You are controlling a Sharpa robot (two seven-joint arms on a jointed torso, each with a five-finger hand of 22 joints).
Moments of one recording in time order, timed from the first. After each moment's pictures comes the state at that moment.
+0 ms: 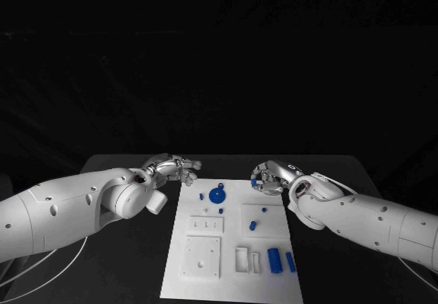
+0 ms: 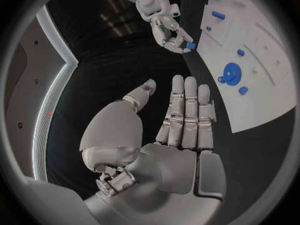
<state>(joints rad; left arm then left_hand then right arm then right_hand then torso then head) 1.34 -0.78 -0.18 1.36 -0.16 -0.18 0.11 1.00 -0.13 0.49 -0.13 0.05 0.84 0.14 0.34 0.53 1.36 0.04 0.26 0.28 1.09 0.01 0.63 0.71 0.07 0.79 -0.05 0.73 1.13 1.18 -0.63 -0.09 1.20 -1.37 -0.46 -0.06 1.06 -0.12 0.77 -0.21 0.05 0.91 0.08 0.37 0.51 1.12 -0.02 1.10 1.16 1.32 -0.13 1.20 1.05 0.21 1.25 -0.06 1.04 1.31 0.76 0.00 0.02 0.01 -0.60</state>
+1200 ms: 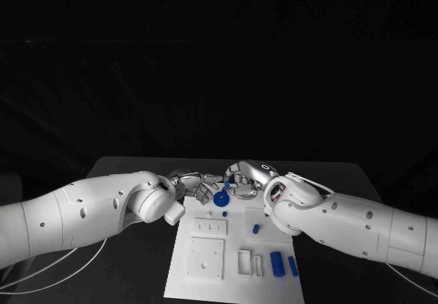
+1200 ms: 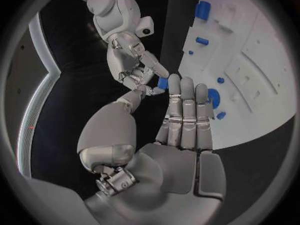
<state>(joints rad) 1.33 -0.70 -0.20 1.37 -0.25 -0.19 -0.12 0.90 -0.18 0.49 0.00 0.05 0.85 0.14 0.29 0.51 1.32 0.03 0.38 0.42 1.10 -0.02 0.72 0.73 0.06 0.84 -0.10 0.76 1.14 1.20 -0.55 -0.08 1.37 -1.46 -0.45 -0.19 1.06 -0.12 0.77 -0.22 0.05 0.92 0.07 0.38 0.51 1.12 -0.02 1.10 1.15 1.32 -0.13 1.20 1.06 0.21 1.25 -0.06 1.04 1.31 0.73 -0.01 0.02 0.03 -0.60</state>
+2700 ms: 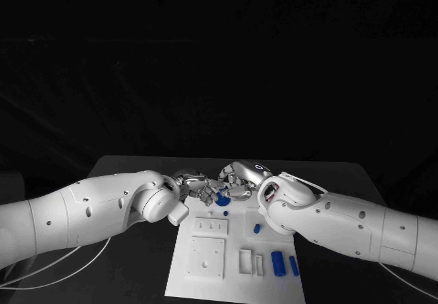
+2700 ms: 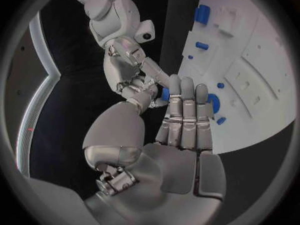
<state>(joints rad) 1.33 -0.69 -0.20 1.38 -0.26 -0.18 -0.13 1.01 -0.02 0.48 -0.15 0.06 0.92 0.13 0.30 0.50 1.30 0.02 0.38 0.45 1.10 -0.02 0.74 0.71 0.05 0.83 -0.10 0.75 1.15 1.20 -0.51 -0.08 1.36 -1.46 -0.43 -0.19 1.06 -0.13 0.77 -0.21 0.05 0.95 0.04 0.37 0.51 1.11 -0.03 1.10 1.15 1.32 -0.13 1.20 1.06 0.22 1.25 -0.06 1.04 1.31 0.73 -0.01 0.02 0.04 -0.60</state>
